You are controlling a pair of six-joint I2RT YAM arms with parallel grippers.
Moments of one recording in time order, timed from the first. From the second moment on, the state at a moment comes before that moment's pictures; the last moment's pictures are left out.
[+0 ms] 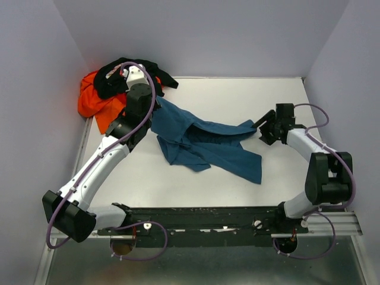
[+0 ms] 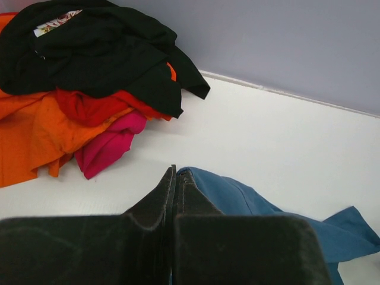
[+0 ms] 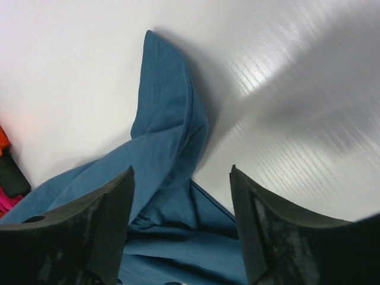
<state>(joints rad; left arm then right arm) -0.49 1.24 1.25 -0.26 -0.53 -0.38 0.02 1.54 0.92 -0.24 -0.08 0.89</state>
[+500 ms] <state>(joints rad) -0.48 1.27 1.27 -0.24 -0.53 -0.38 0.02 1.74 1.06 -0.22 -0.12 0.97</state>
